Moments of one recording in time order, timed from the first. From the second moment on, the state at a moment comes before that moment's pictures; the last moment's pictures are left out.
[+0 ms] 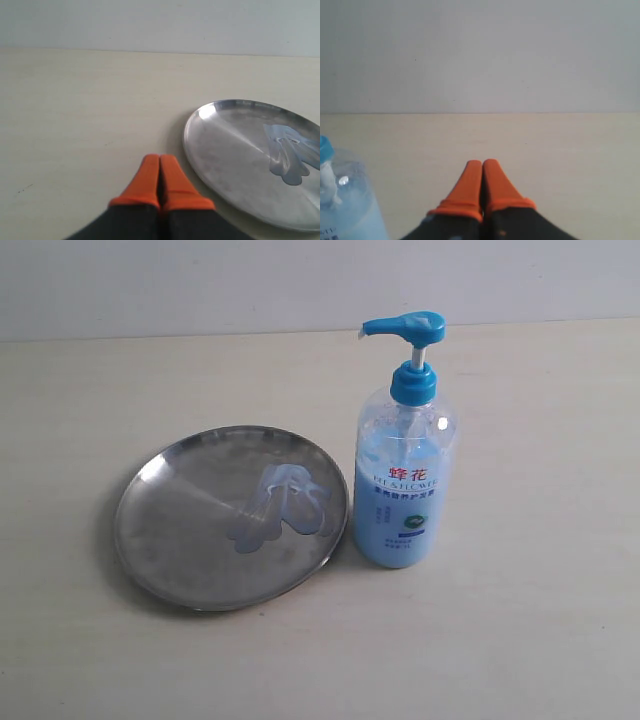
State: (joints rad) left arm -0.20 0.00 0.00 0.11 0.37 -0.19; right arm -0.06 0.30 -0.32 0.05 0.31 -0.03
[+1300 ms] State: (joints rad) left arm -0.20 0.00 0.00 0.11 0.37 -0.19; right arm -0.06 0.60 -0.62 0.18 0.31 -0.08
